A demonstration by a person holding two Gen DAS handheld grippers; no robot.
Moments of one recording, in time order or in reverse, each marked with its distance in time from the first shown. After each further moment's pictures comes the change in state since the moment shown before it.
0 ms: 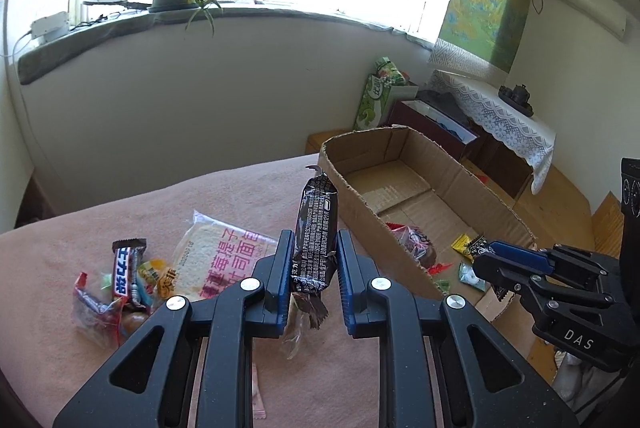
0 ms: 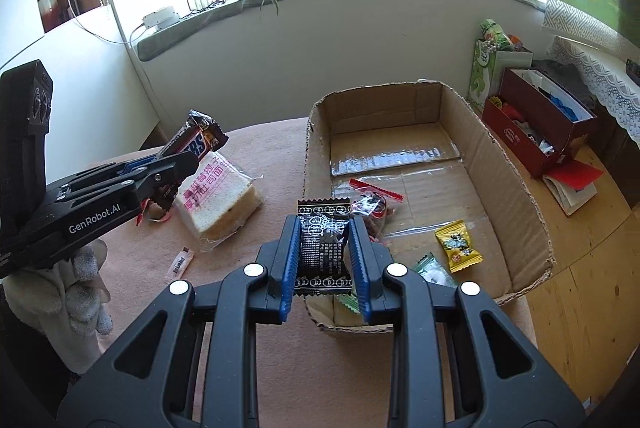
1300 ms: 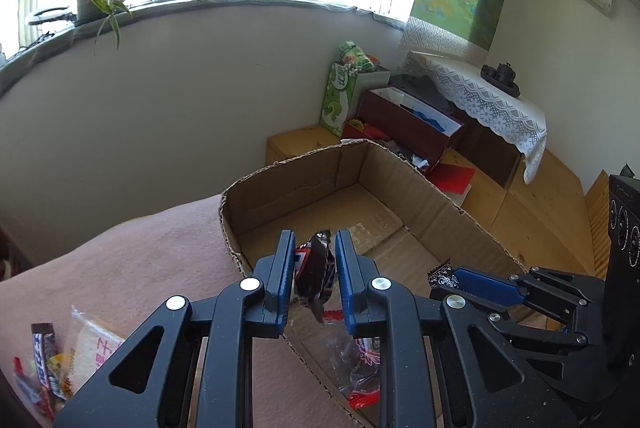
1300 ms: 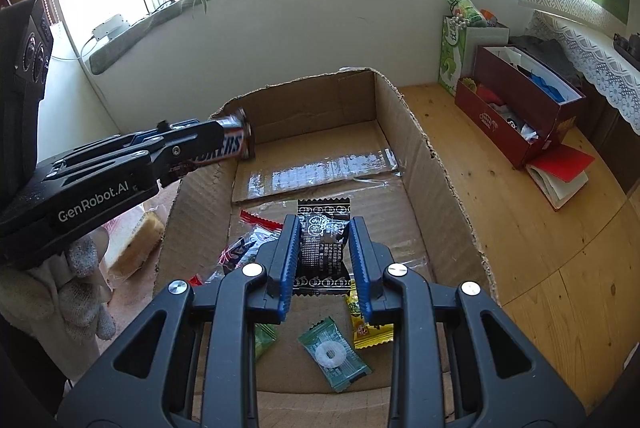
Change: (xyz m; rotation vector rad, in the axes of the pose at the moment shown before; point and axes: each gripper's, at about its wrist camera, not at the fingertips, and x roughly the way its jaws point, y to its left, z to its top) left arm 0.082 -0.054 0.046 0.078 0.046 -0.065; right arm 0.058 -0.083 0.025 0.074 0.040 -0.058
